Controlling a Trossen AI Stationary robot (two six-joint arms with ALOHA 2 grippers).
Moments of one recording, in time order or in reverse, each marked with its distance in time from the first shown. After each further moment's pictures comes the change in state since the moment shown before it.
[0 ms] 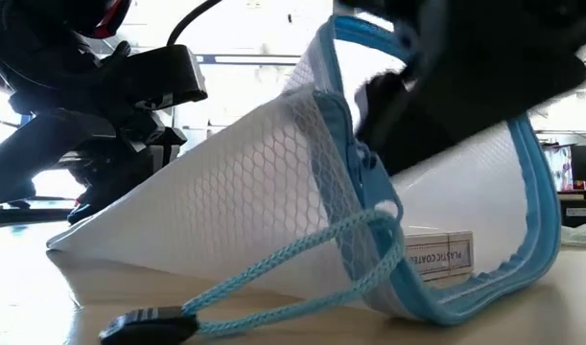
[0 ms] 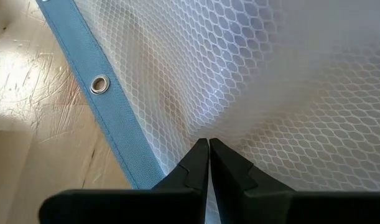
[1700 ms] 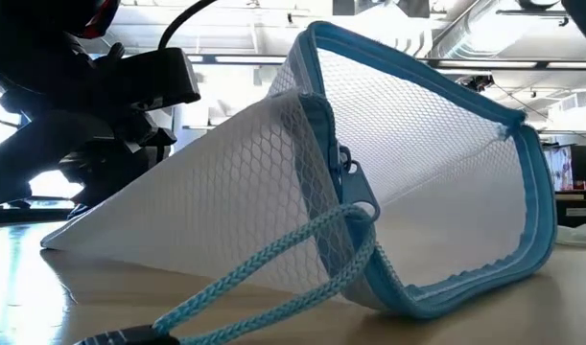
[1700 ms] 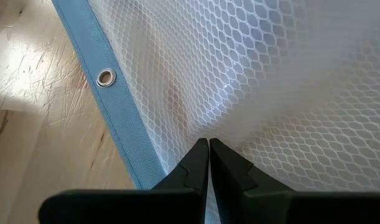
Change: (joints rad) left arm -0.014 -0.002 -0.001 -0.042 -0.033 -0.077; right arm 0.243 -0.286 0.002 -0.899 -0.191 0.820
